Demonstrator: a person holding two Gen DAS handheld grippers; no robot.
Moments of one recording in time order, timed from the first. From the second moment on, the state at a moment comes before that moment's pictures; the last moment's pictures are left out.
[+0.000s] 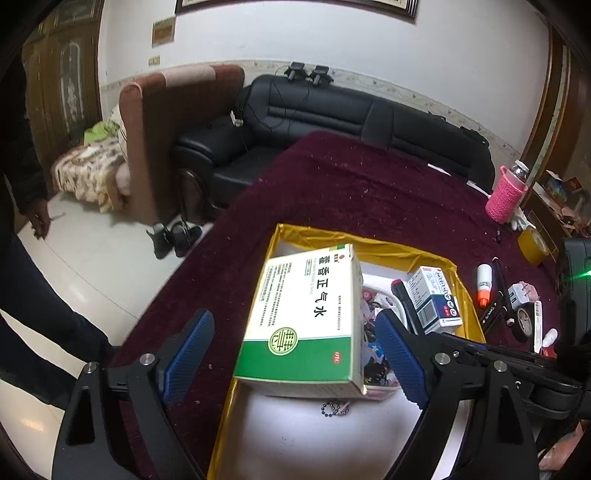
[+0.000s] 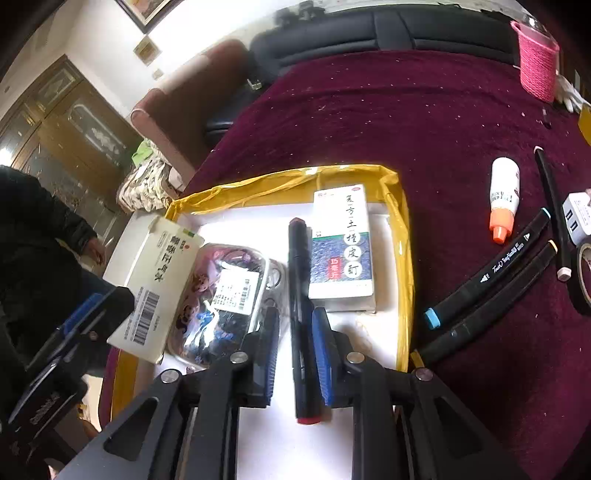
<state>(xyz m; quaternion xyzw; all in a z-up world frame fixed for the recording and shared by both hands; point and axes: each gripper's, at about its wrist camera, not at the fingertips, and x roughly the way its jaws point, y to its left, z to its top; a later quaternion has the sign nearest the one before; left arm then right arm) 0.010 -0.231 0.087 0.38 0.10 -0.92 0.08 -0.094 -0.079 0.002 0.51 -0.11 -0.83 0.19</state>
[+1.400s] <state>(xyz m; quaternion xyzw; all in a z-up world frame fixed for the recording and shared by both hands) 0.045 0.010 0.121 0.35 -0.10 -0.93 0.01 0.019 0.125 0.062 0.37 -0.06 -0.93 0.02</state>
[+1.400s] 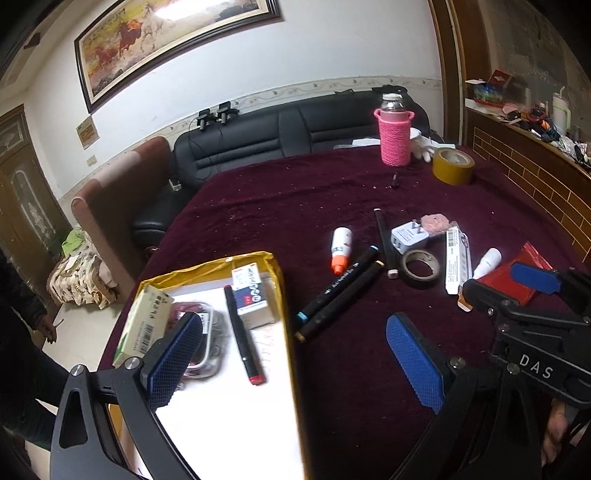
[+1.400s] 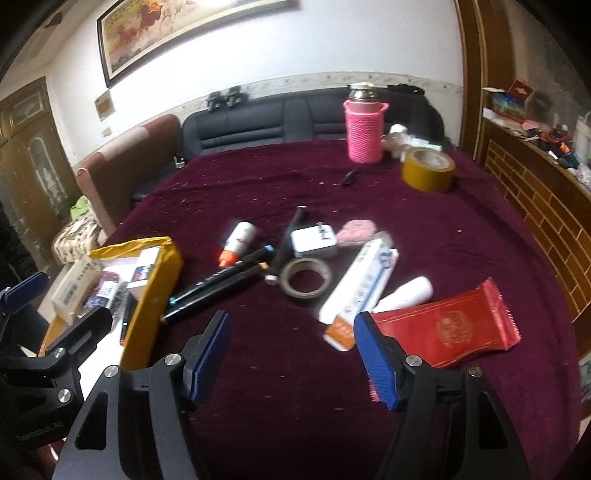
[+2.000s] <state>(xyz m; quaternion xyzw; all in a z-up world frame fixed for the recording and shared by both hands) -0.008 0.018 0.085 0.41 -0.11 -0.90 -0.01 -0.007 0.227 0.034 0.36 -0.14 -0.92 -0.05</state>
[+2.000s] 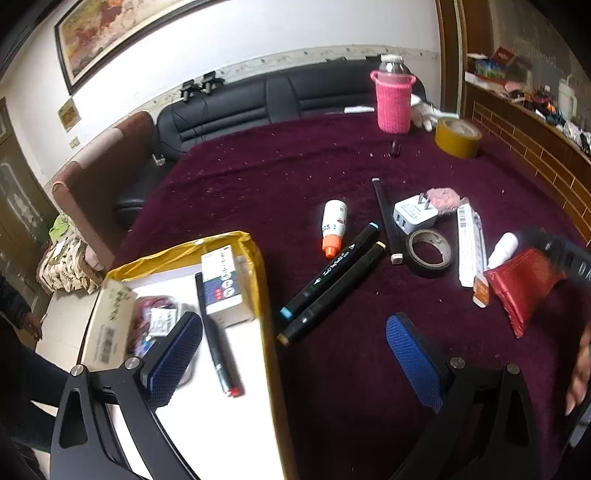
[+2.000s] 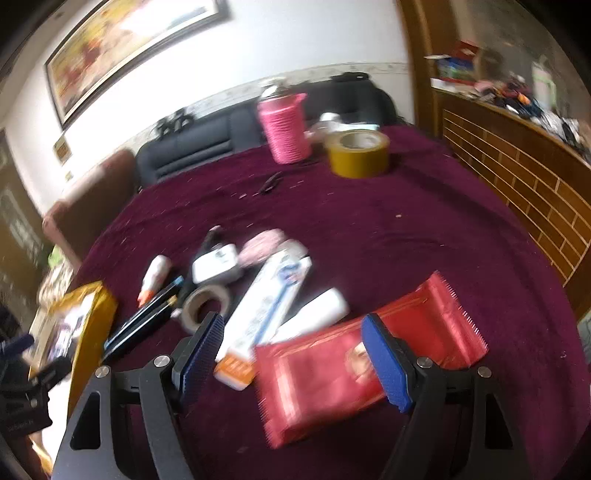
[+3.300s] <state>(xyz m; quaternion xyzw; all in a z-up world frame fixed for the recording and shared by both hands) -0.082 0.034 0.010 0.52 0.00 -0.85 -0.10 -0.002 0.258 0.022 0.32 -0.20 -0.93 -0.04</state>
